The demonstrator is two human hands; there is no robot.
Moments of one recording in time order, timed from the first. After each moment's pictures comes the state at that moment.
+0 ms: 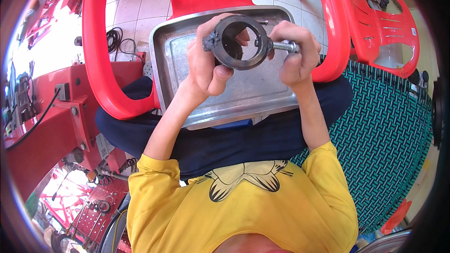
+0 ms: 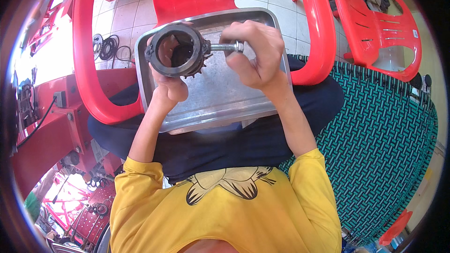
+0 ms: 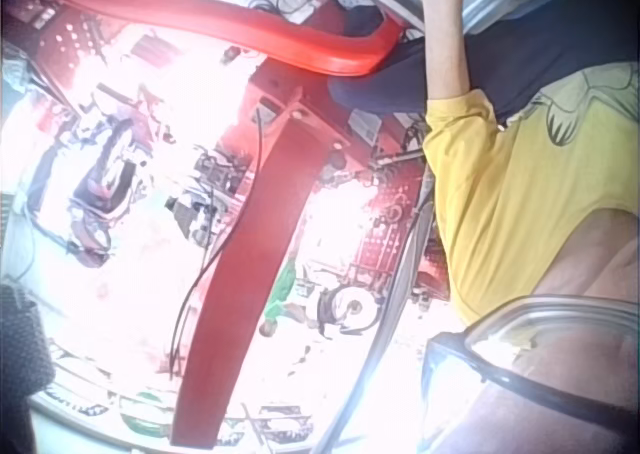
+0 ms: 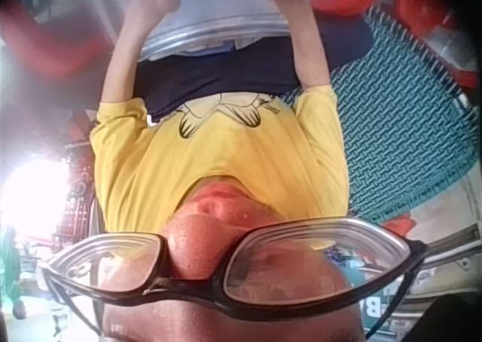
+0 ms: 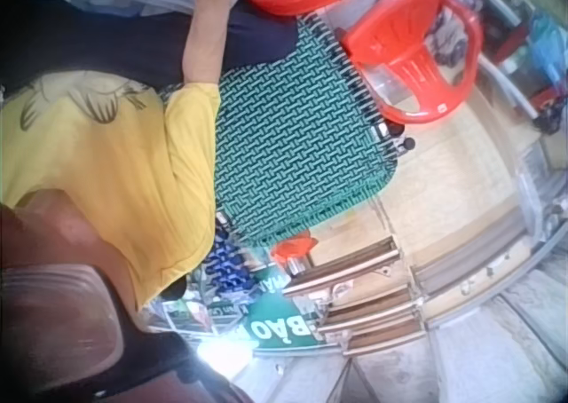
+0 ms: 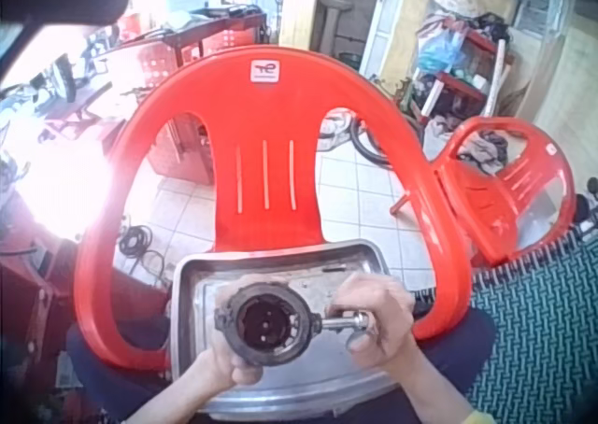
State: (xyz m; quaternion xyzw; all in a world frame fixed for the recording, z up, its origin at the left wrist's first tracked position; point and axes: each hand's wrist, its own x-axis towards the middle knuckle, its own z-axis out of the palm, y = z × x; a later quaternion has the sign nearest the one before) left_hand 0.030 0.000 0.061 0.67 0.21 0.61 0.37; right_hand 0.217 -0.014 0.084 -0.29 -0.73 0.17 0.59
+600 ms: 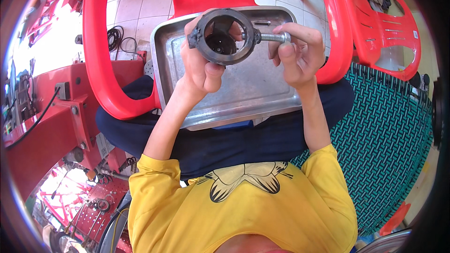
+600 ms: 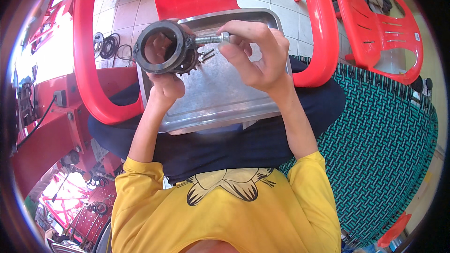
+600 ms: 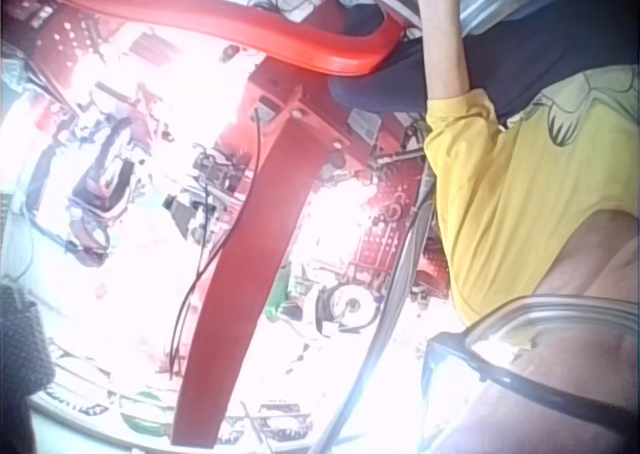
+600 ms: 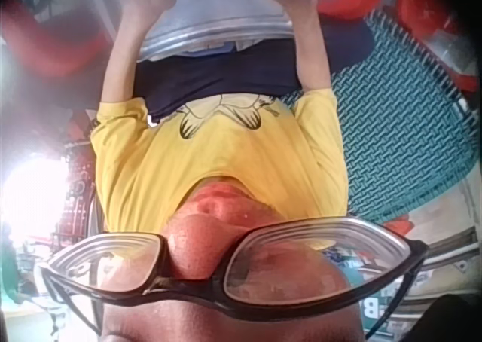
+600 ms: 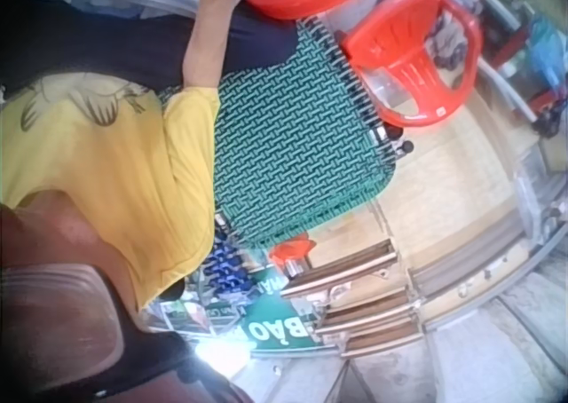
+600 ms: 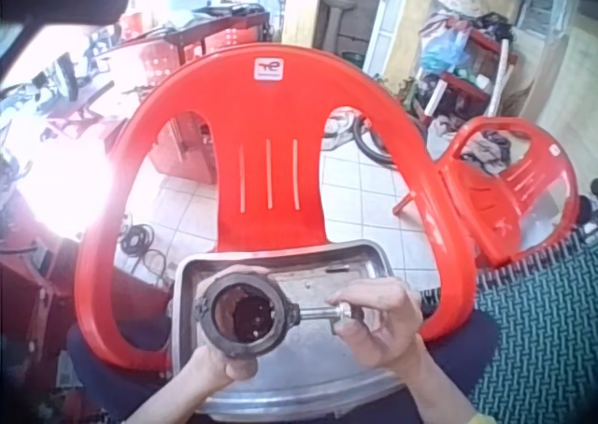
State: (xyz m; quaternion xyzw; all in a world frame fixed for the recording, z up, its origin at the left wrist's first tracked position) left_hand 0.015 0.004 0.046 0.68 0.24 0.57 0.40; right_hand 0.214 -0.020 0.086 -0.36 -0.72 0.18 0.57
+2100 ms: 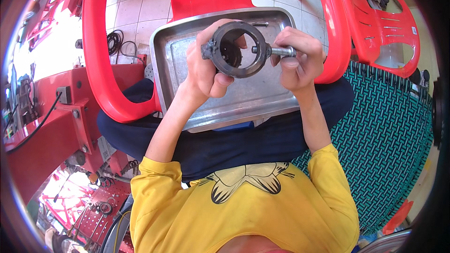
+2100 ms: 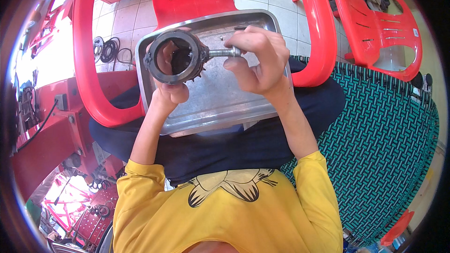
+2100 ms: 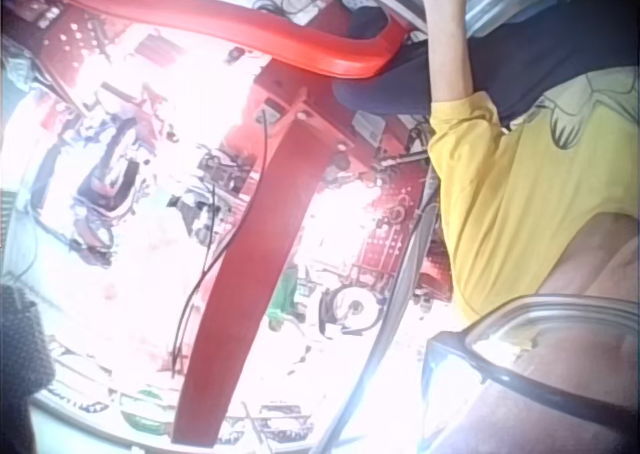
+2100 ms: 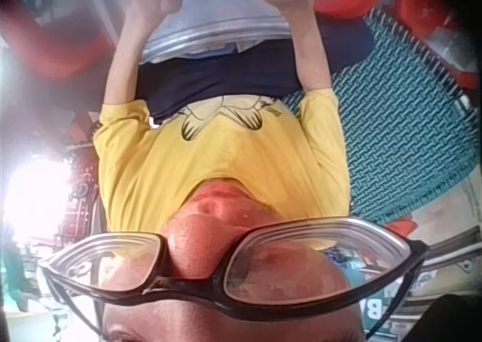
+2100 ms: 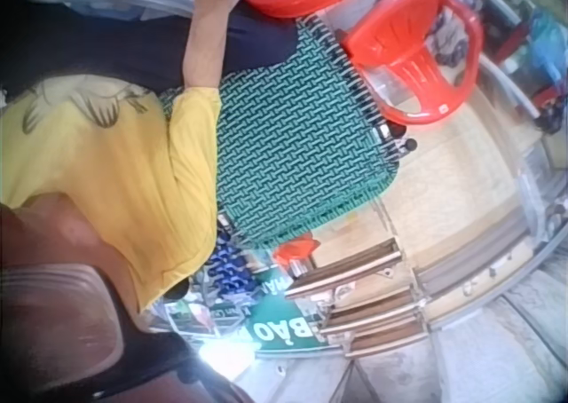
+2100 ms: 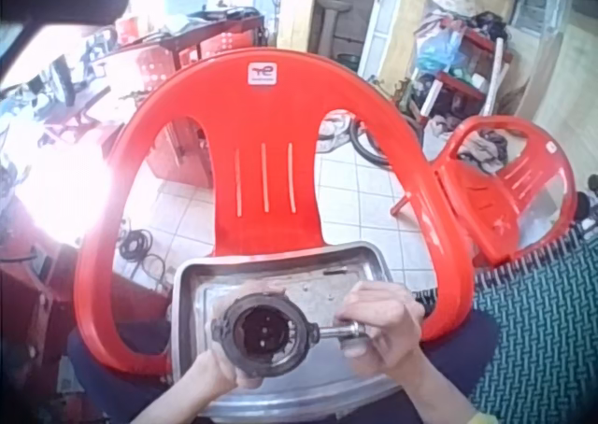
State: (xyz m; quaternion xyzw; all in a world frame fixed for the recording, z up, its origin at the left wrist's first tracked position) left_hand 0.029 0.008 0.046 0.69 0.19 0.62 0.32; right_hand 0.222 -0.020 0.075 -0.33 -0.74 0.10 0.58
